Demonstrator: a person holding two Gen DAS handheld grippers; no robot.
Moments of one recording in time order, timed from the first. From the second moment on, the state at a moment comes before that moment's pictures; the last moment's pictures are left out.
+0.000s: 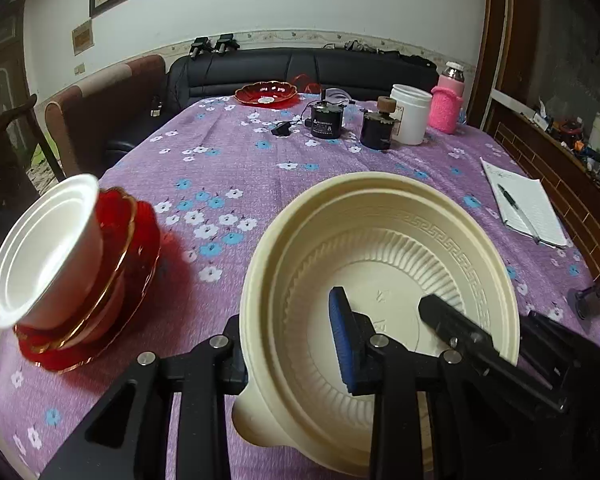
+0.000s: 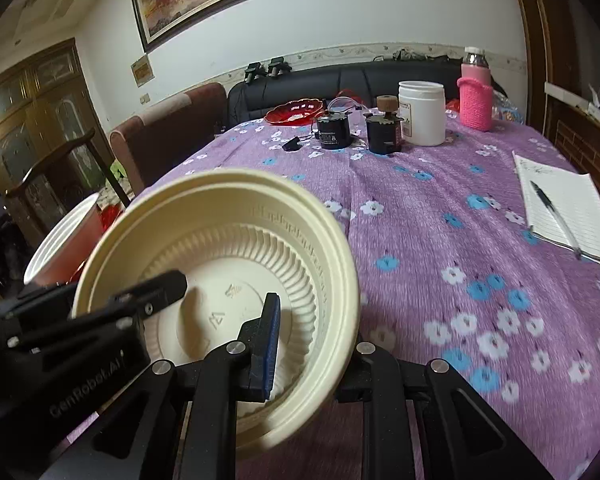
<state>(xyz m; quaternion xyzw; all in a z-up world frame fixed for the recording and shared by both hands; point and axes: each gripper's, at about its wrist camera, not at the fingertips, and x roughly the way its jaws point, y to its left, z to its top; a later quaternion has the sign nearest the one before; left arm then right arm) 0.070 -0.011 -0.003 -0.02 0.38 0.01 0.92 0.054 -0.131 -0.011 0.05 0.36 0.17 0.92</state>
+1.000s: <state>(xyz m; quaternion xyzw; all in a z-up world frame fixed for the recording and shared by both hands) -0.008 0.063 0.014 -0.10 0.37 -0.01 0.92 -0.026 -0.065 0.020 0.02 0.35 0.19 0.92</state>
